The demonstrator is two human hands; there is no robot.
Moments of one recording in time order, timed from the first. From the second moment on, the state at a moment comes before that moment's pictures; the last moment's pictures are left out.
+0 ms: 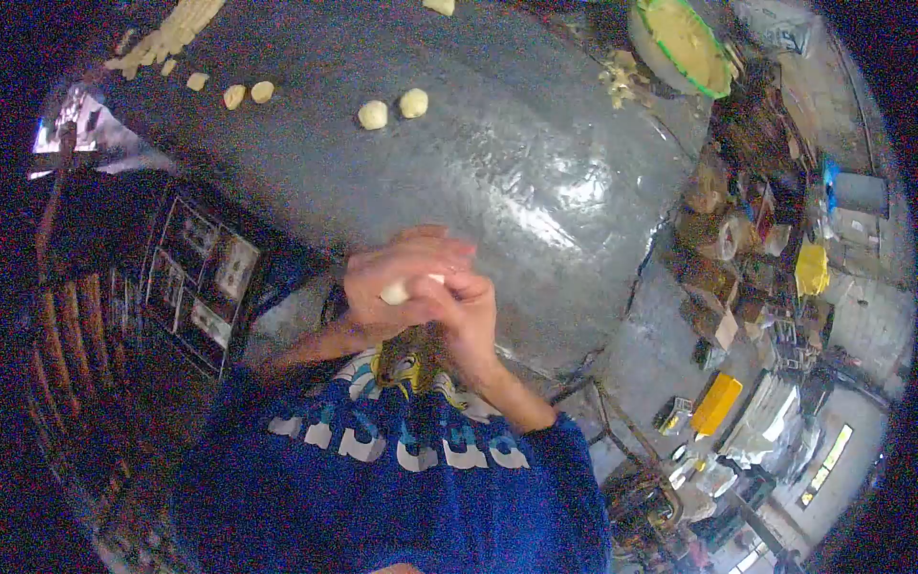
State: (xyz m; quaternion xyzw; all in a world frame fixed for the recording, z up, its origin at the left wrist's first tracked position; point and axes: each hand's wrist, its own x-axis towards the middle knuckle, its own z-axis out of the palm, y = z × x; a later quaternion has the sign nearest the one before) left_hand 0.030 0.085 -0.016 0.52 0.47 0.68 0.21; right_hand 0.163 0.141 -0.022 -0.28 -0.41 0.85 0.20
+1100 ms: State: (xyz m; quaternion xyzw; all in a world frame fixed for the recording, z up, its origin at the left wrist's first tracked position) left_hand -0.198 0.013 -0.047 0.16 0.67 0.62 0.38; right_hand -0.139 0.688 -0.038 -0.08 -0.99 -0.07 -0.04
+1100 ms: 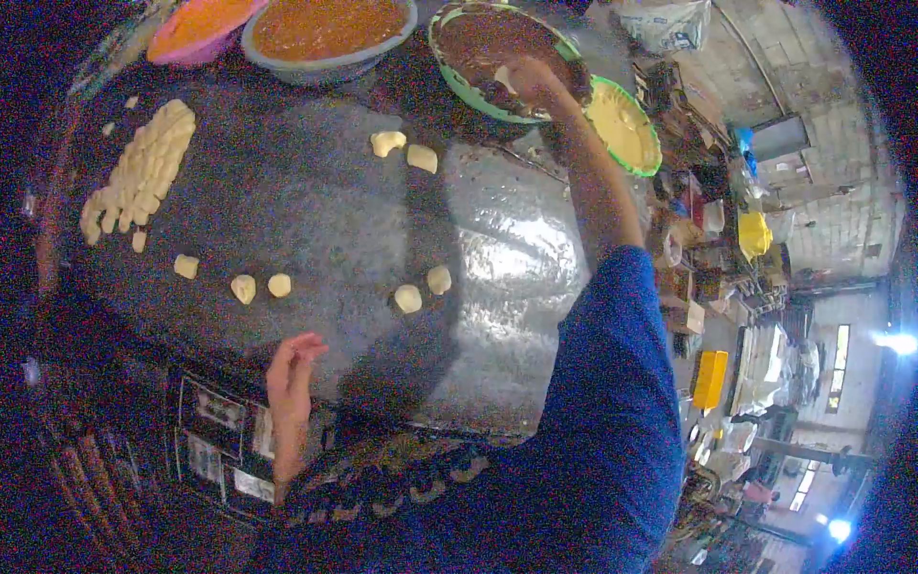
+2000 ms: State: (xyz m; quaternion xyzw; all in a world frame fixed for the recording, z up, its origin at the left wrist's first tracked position) left_hand 0.010 0.055 -0.009 0.00 0.40 0.65 0.64; right_hand 0.157 0.167 -0.033 -0.05 -0.88 0.30 0.37
